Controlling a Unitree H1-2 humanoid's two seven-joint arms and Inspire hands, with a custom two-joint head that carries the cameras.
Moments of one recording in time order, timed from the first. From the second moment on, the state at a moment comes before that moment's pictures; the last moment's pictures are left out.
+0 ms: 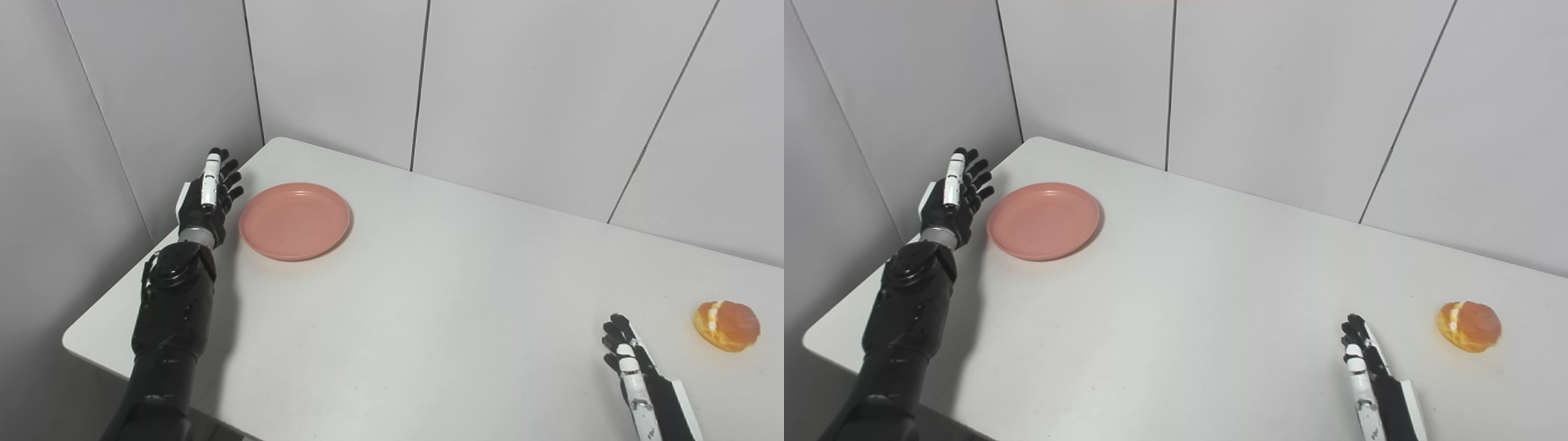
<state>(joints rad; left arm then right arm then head) -0.41 0.40 0.49 0.44 -0.31 0.16 0.01 -0.05 -0.06 0.12 -0.15 -0.09 0.14 0.13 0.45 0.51</state>
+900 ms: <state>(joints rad) -0.45 0.40 0.49 0.57 -0.41 0.13 -0.03 -0.05 -0.06 0.12 -0.16 -0.09 0.17 0.13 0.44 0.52</state>
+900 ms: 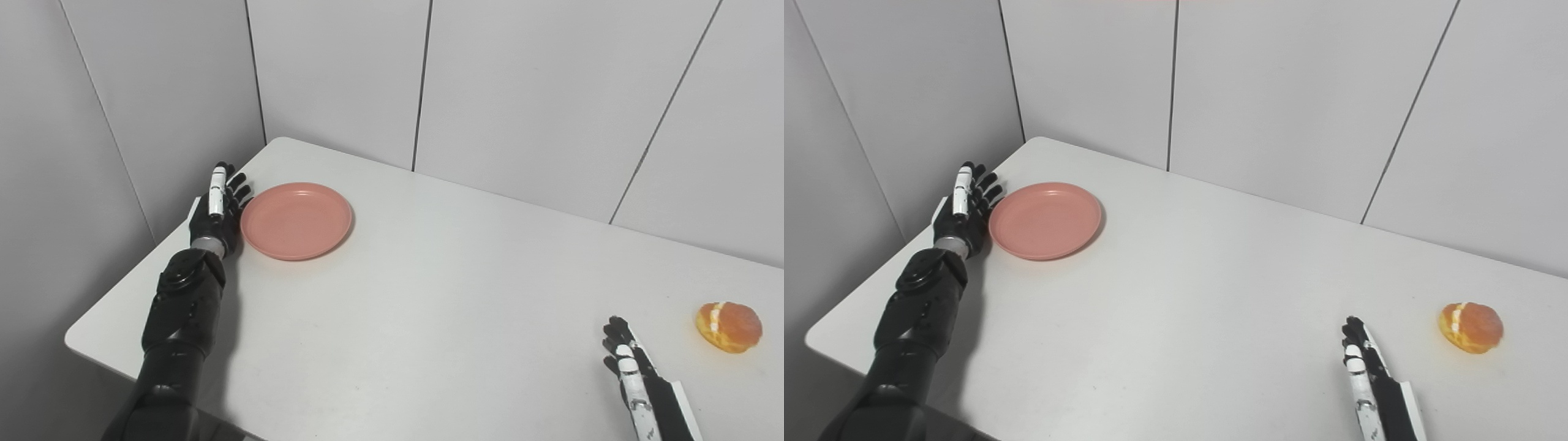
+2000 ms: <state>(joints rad) -0.38 0.30 0.29 0.41 -0.37 0.13 -0.07 -0.05 -0.06 0.13 -0.15 -0.09 0.16 0.13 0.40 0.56</state>
